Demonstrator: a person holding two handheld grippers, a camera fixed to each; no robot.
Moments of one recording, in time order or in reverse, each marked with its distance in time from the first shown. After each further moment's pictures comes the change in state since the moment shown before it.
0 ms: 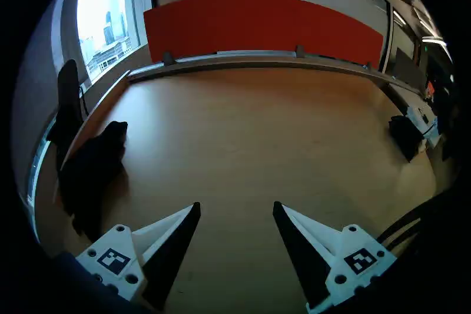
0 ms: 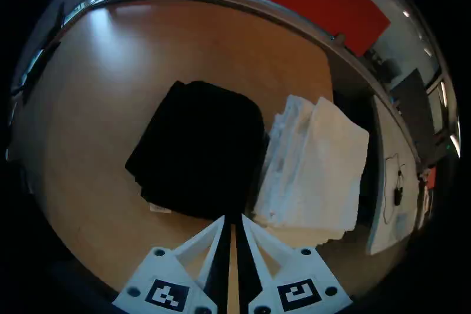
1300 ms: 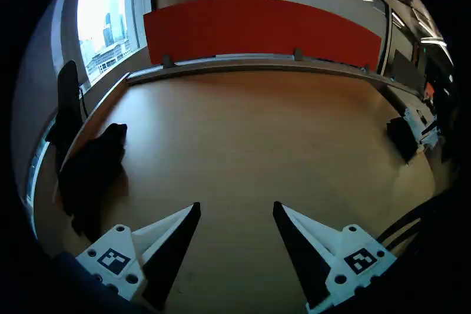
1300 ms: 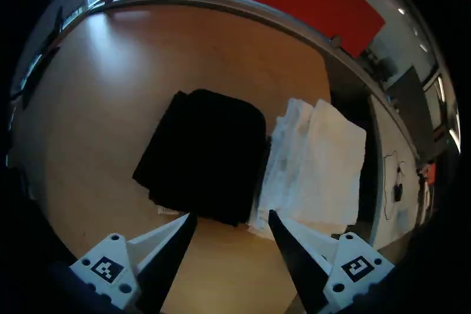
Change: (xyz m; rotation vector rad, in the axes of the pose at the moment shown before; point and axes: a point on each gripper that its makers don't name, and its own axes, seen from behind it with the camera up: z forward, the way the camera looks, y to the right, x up) left arm 0.002 0.001 -0.006 -0.009 0.019 -0.001; right arm 0.007 -0.016 -0.011 0.002 0.042 0.044
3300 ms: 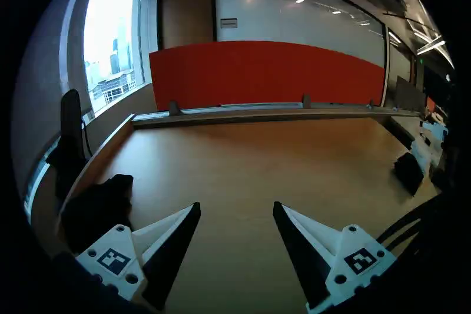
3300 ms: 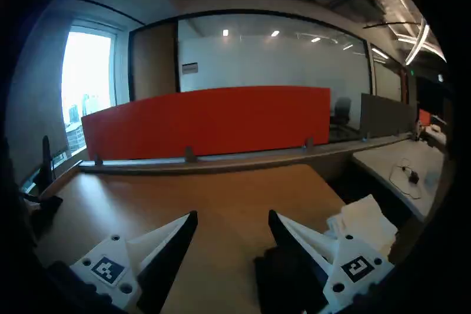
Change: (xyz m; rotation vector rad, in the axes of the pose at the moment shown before) left arm 0.108 -0.032 0.025 0.022 0.251 -0.006; right arm 0.218 -0.108 -0.105 -0.080 0.870 0.424
